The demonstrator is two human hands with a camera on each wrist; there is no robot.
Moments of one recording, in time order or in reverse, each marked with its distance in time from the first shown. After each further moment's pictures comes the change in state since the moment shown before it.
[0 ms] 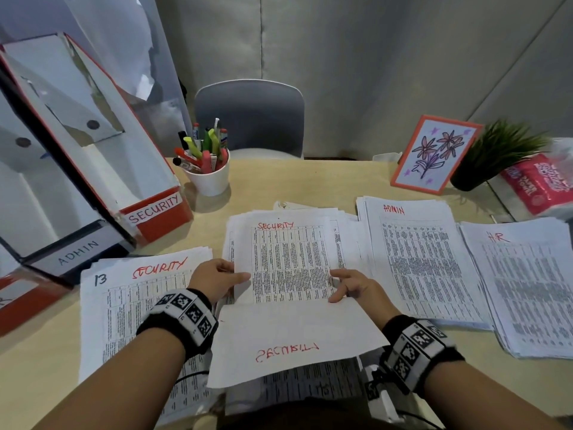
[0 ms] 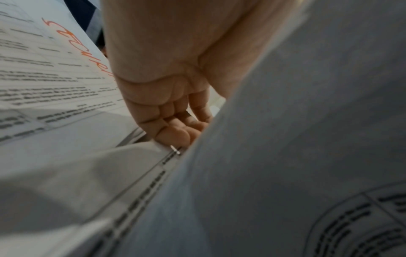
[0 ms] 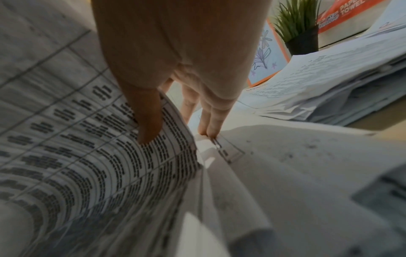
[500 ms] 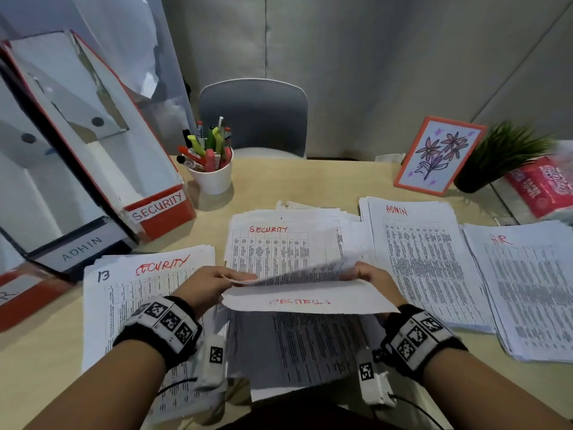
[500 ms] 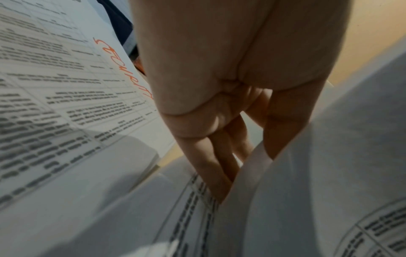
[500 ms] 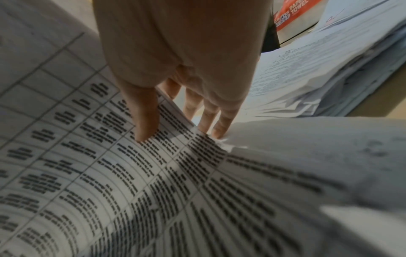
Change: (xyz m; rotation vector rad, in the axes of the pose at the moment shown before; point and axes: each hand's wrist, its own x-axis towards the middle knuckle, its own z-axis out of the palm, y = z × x) left_hand -0.021 0.004 -0.016 -0.137 -0.309 0.023; right_hand 0.021 -0.016 -0.011 0.464 0.154 0.310
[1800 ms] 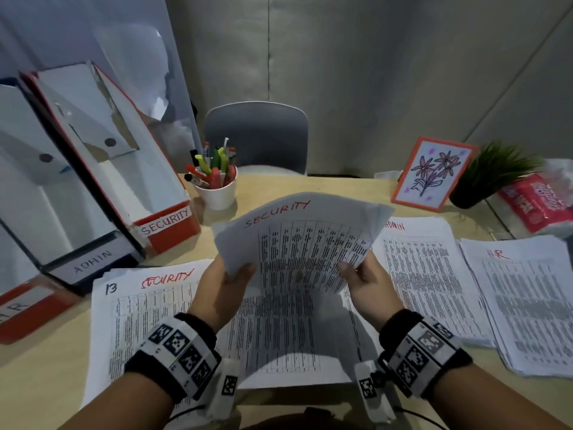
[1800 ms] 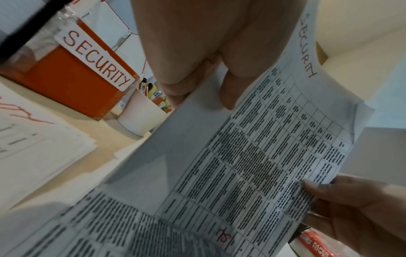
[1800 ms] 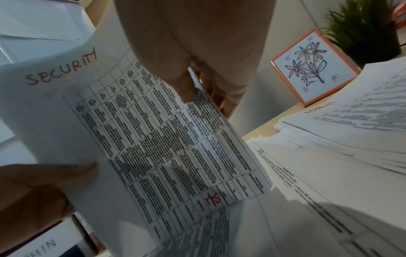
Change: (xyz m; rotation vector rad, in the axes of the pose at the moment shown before) left_hand -0.049 0.041 0.032 0.148 0.282 0.502; right_hand -0.045 -0.025 0.039 -0.525 0.050 -0.552
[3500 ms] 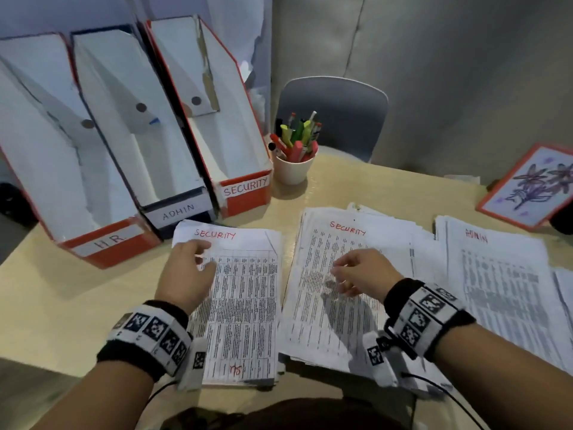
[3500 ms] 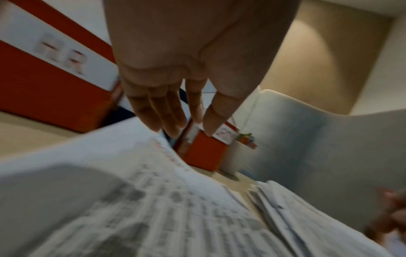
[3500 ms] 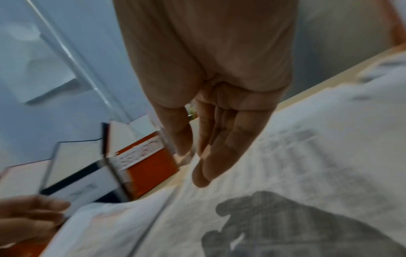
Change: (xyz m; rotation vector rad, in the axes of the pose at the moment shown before) left_hand -0.027 -0.090 -0.135 0.493 0.329 -0.285; right_hand 0.037 -0.017 0.101 -0.343 -0.391 0.371
